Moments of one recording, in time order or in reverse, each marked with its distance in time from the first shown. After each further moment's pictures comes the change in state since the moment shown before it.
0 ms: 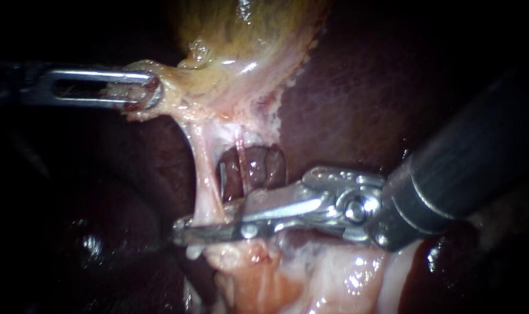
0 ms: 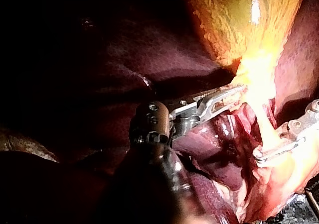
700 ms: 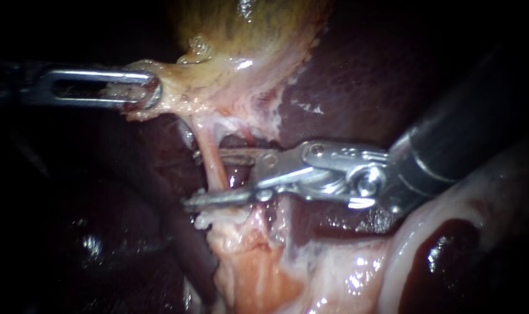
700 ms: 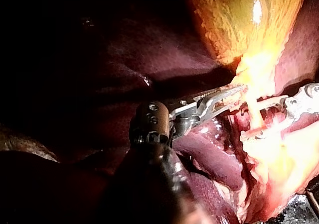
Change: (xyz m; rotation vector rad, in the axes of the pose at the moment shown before) right arm 0.001 0.003 -0.003 -0.214 0.140 -0.368; left arm 0.000 0.000 0.000 0.000 0.000 0.001
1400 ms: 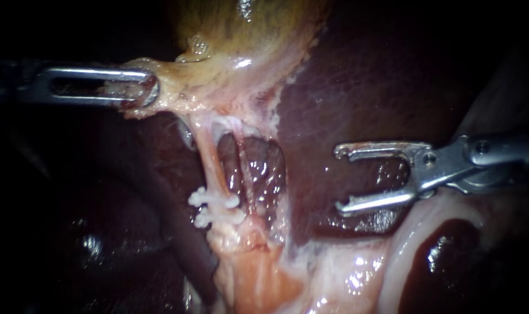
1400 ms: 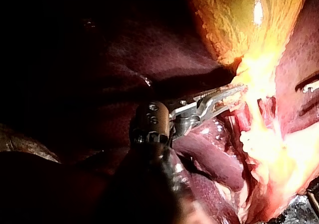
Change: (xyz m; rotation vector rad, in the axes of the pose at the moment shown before) right arm -0.003 -0.001 -0.018 0.055 -0.095 -0.169; left arm 0.000 0.000 0.000 0.000 0.000 0.000
